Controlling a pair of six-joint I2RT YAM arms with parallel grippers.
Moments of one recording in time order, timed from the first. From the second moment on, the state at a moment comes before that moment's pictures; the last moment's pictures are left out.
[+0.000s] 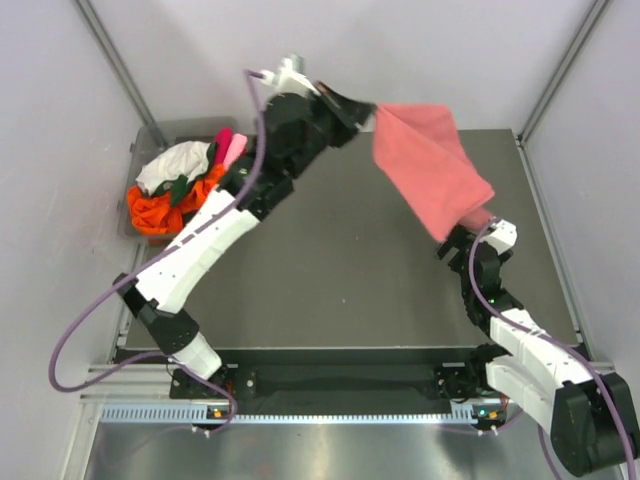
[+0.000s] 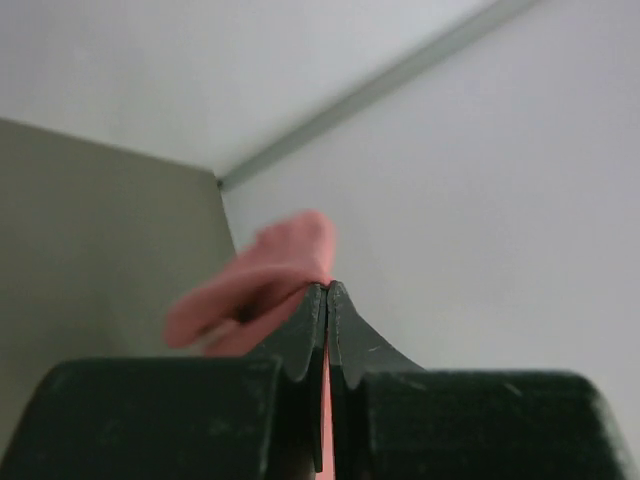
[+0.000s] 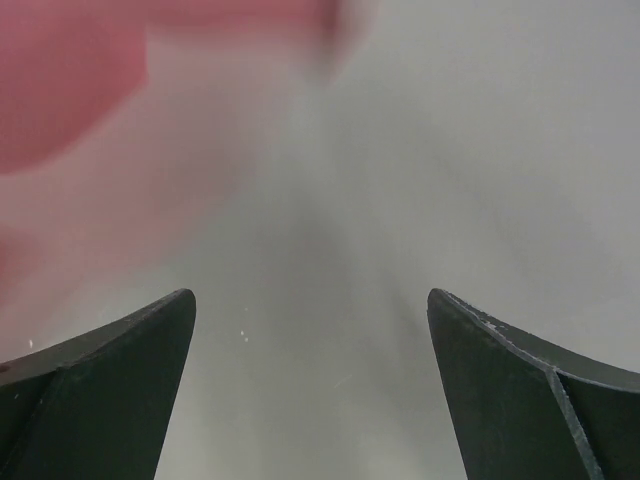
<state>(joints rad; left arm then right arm) -0.79 1.63 1.92 -0.27 -0.17 -0.96 0.25 0.88 0.29 0.19 0.44 0.51</state>
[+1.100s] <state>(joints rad) -0.60 1.30 0.78 0.03 -0.22 -0.54 0.25 1.27 0.45 0.21 0.15 0.45</state>
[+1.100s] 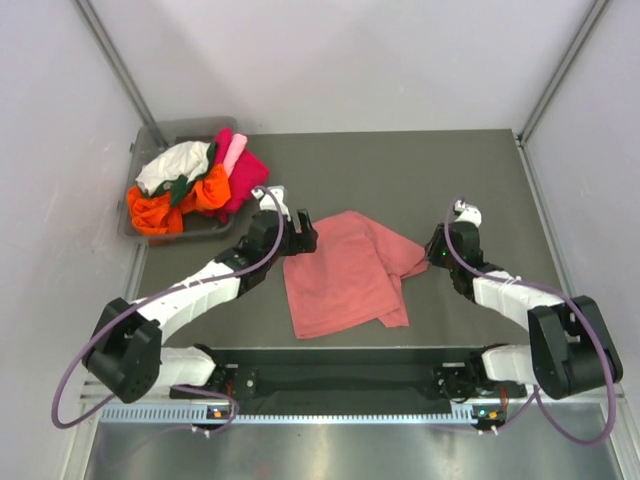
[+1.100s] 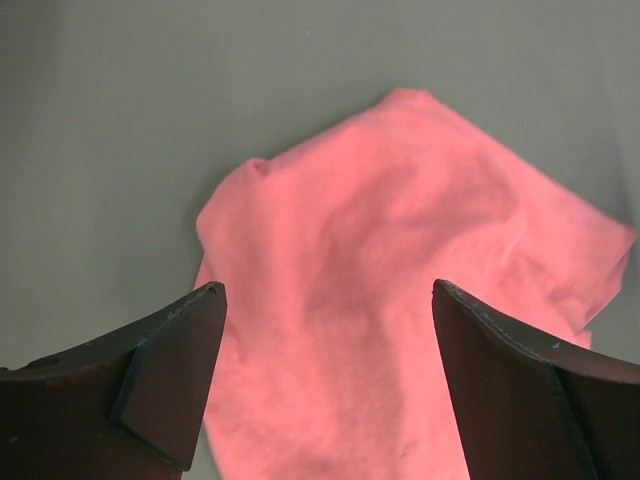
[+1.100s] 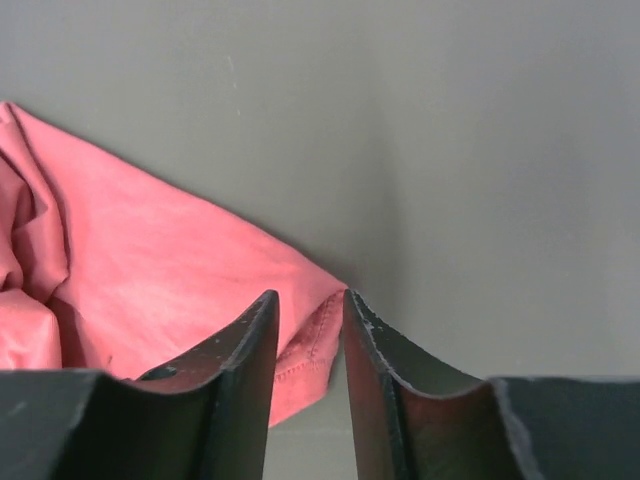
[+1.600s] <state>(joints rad) -0.64 1.17 0.65 0.17 -0.18 -0.45 0.25 1.27 0.47 0.11 0.15 0.47</state>
